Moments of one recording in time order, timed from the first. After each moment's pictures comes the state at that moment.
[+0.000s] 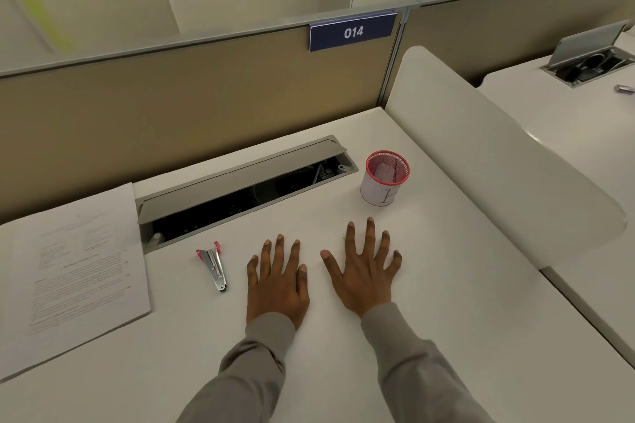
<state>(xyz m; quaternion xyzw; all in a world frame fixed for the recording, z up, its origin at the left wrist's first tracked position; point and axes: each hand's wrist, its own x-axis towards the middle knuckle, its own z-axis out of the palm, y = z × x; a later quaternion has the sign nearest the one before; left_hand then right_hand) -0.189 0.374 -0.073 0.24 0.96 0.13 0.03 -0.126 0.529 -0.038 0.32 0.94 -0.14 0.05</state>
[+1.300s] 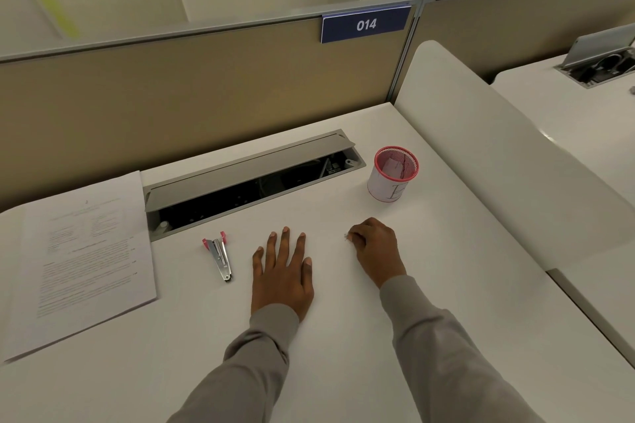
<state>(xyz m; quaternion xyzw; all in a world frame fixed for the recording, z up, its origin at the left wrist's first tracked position) -0.189 0.373 -0.074 0.24 0.96 0.13 0.04 -0.152 0.575 -0.042 0.20 0.93 -0.28 -0.14</state>
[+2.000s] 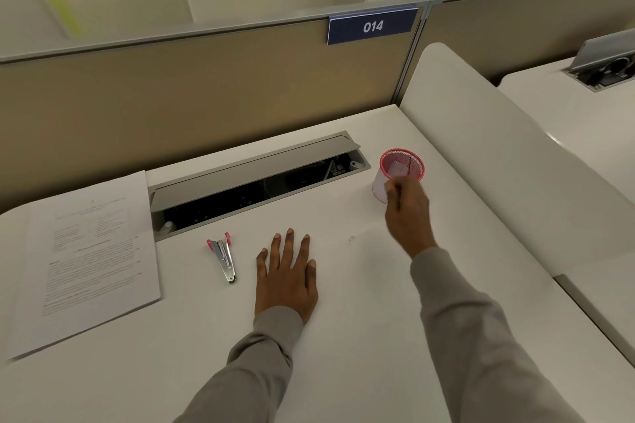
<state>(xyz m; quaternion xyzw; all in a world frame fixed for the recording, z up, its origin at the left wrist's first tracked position) -0.189 0.373 -0.073 0.24 0.96 0.13 0.03 -0.172 0.609 0.027 0.22 0.87 -0.33 -0.30</state>
